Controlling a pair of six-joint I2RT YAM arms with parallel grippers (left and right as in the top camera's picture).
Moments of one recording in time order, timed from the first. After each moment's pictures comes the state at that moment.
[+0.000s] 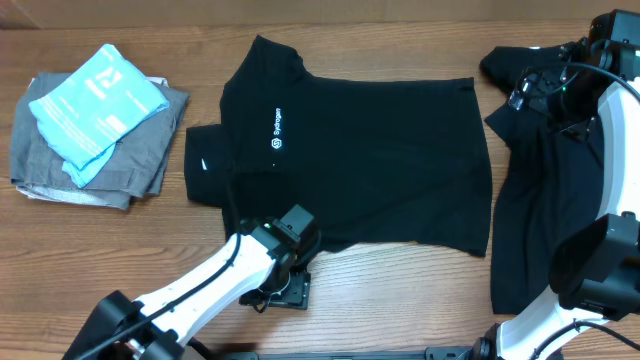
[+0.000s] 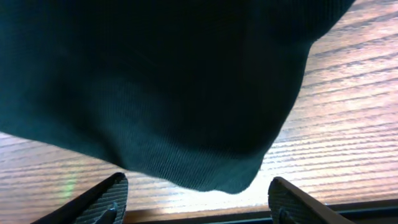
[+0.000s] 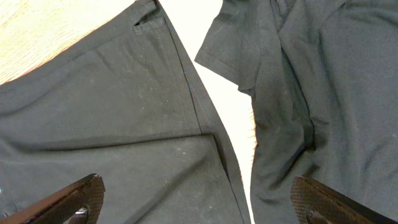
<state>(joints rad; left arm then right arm) -0.70 1.49 0.76 -0.99 0.15 -0.60 -0.27 1.89 1.85 -1.23 -0.16 0.20</state>
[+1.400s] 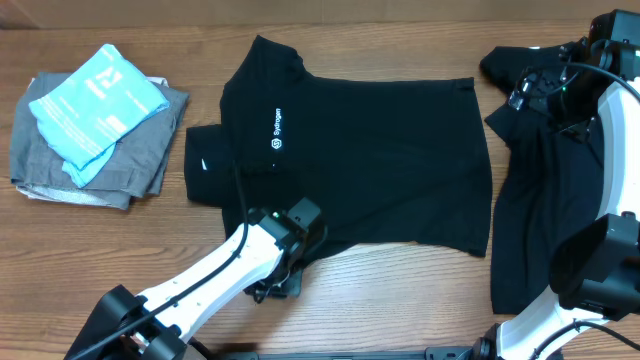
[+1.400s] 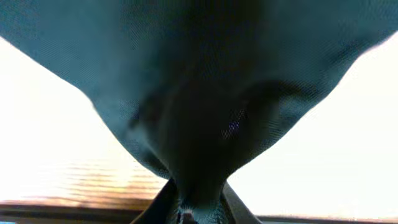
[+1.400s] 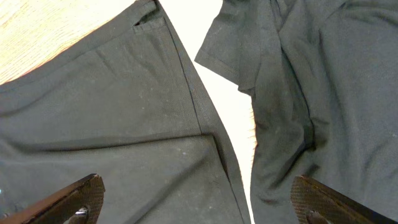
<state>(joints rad) -0.71 1.52 0.89 -1.13 -0.02 -0.60 -0.27 1.89 1.85 -1.23 -0.16 0.20</state>
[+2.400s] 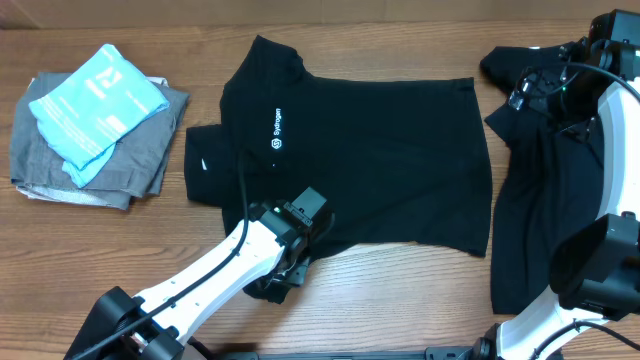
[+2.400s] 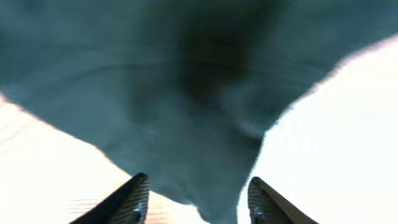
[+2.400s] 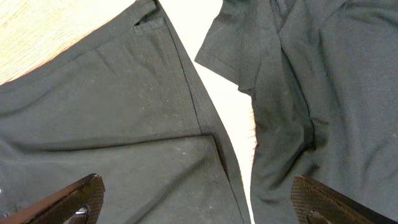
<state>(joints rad) -0.71 1.52 0.92 -1.06 -0.04 -0.48 -0.27 1.89 1.85 -1.23 -0.16 0.20</state>
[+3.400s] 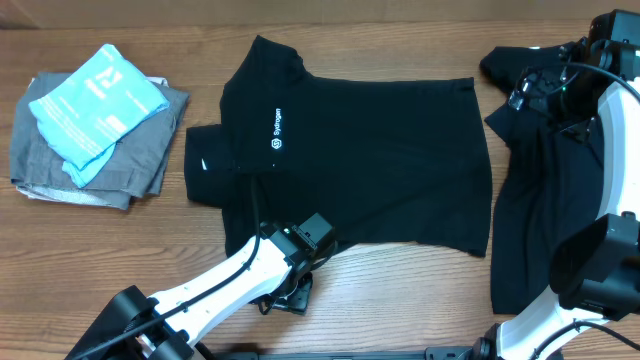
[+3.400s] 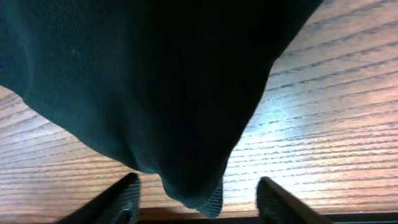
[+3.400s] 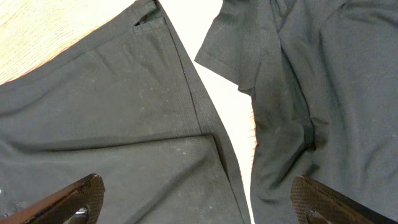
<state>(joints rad) -0.80 1.52 0.81 -1.05 0.04 -0.61 -0.27 1.89 1.85 -1.23 -0.16 0.20</state>
